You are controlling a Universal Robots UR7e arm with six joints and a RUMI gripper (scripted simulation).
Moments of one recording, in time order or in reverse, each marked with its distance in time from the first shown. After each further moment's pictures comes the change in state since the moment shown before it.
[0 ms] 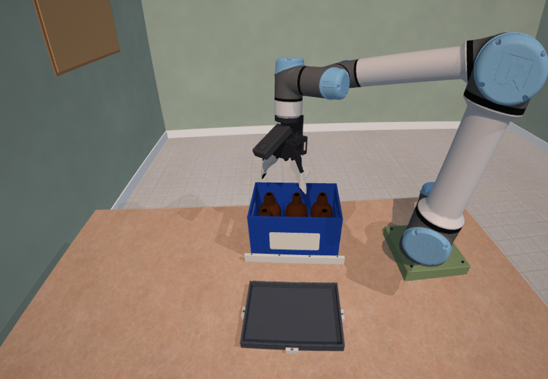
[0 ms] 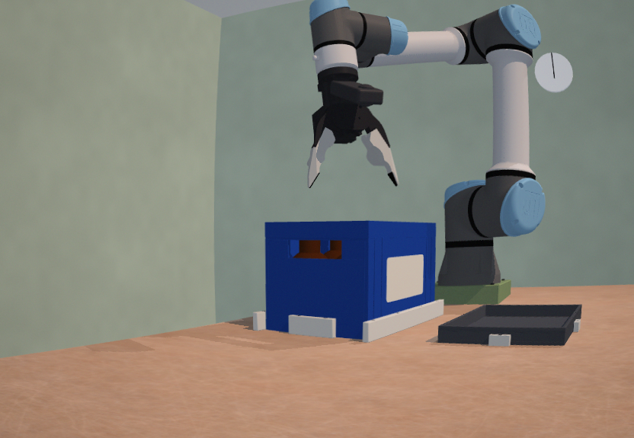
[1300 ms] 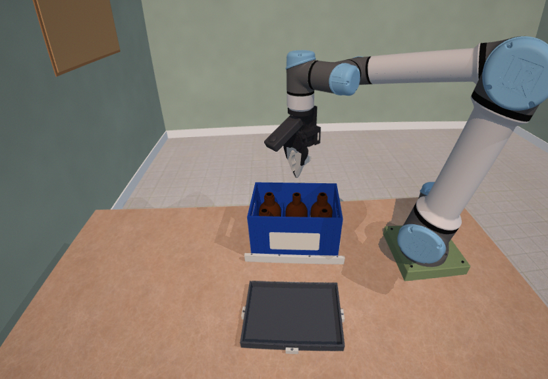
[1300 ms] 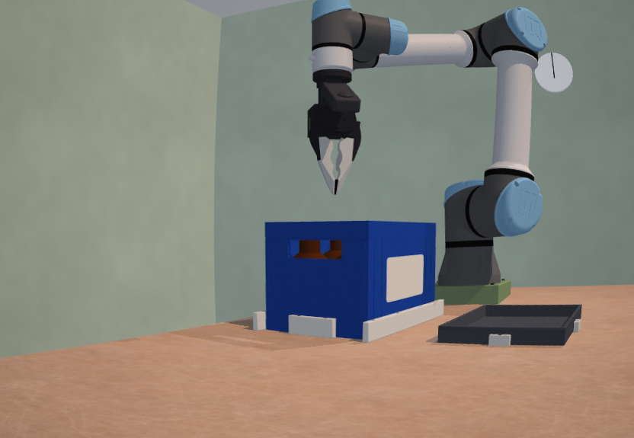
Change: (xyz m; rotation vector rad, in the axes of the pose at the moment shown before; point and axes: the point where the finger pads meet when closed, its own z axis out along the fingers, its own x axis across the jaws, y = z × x) arm 0.003 0.072 -0.018 -0.134 0.063 0.174
